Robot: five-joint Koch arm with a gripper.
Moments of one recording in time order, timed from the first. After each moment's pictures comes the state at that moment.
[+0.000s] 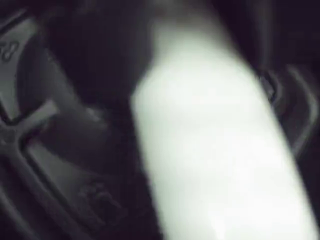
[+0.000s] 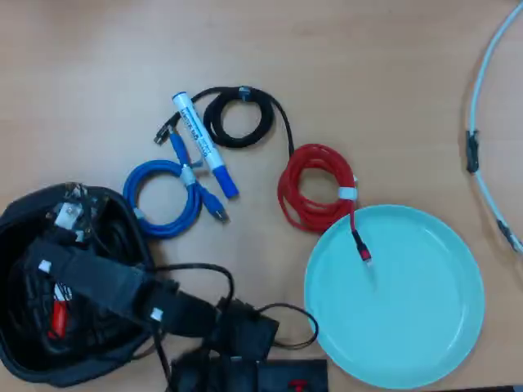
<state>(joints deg) 22.9 67.8 70.6 70.9 -15.8</state>
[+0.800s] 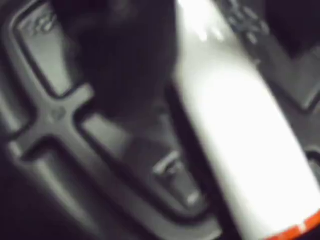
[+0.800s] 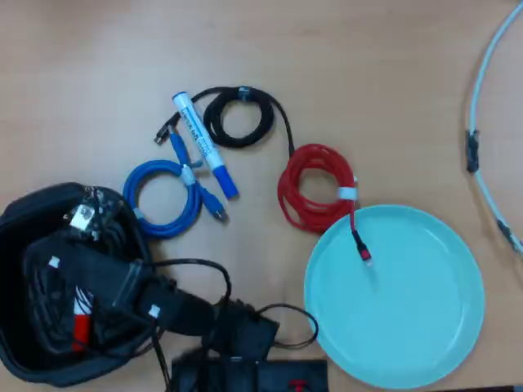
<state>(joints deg) 24.6 66.8 78.7 70.4 -24.5</state>
